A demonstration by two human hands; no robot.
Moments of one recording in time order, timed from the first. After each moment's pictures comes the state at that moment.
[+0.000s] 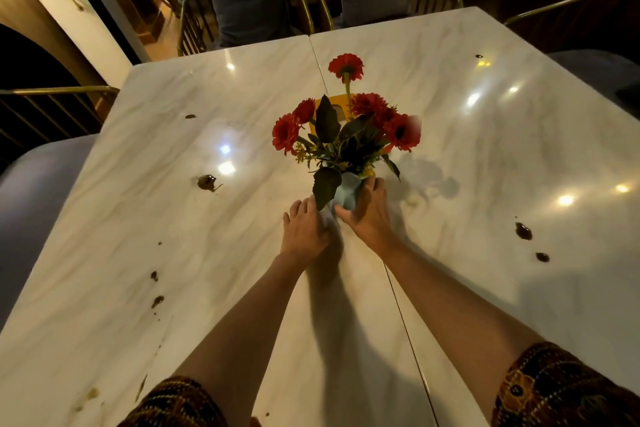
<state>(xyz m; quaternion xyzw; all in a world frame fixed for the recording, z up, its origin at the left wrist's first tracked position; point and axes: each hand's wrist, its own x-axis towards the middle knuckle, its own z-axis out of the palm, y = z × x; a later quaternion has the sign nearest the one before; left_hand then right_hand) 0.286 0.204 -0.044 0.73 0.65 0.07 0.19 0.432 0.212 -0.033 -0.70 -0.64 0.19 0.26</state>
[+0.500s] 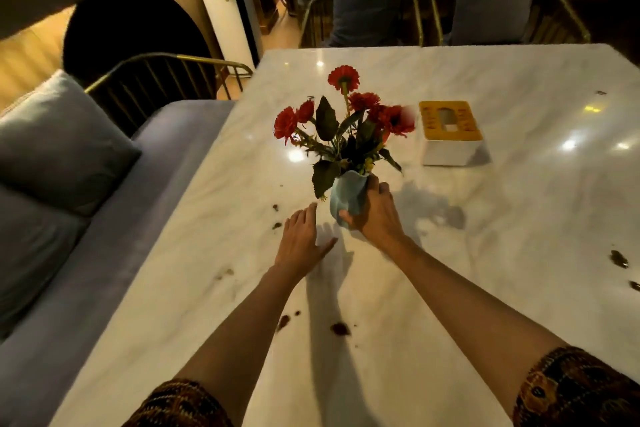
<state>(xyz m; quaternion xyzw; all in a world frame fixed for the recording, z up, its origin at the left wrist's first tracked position) 0.123 0.049 -0.004 0.66 0.73 0.15 0.14 0.279 0.114 0.024 -0.58 -0.72 0.31 0.23</state>
